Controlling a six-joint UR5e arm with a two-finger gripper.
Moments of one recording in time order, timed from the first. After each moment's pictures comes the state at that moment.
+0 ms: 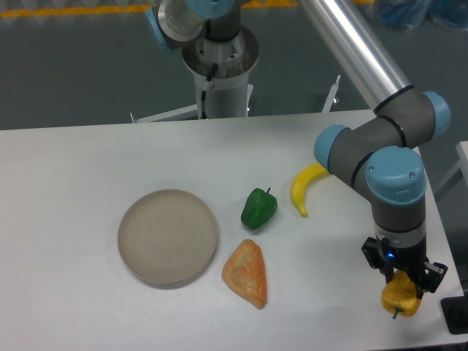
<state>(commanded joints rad) 2.31 -2.25 -1.10 -0.92 1.68 1.19</state>
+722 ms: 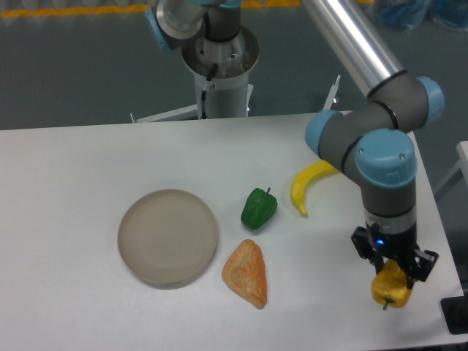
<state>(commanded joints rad) 2.27 -2.10 -1.21 -1.01 1.62 1.08</state>
